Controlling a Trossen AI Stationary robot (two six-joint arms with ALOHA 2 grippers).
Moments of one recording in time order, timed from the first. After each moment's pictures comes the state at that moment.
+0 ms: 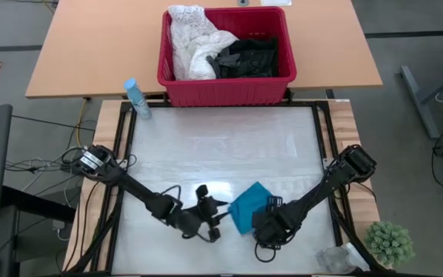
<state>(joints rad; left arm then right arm) -0.50 1.85 1.01 0.43 -0.73 -0.37 0.62 1.86 1.25 -0.87 0.13 0.74</state>
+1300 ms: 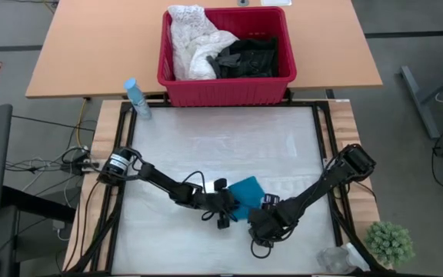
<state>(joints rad) -0.29 2.10 1.06 0.42 -0.27 -0.24 0.60 1.86 1.25 -0.81 0.16 0.81</state>
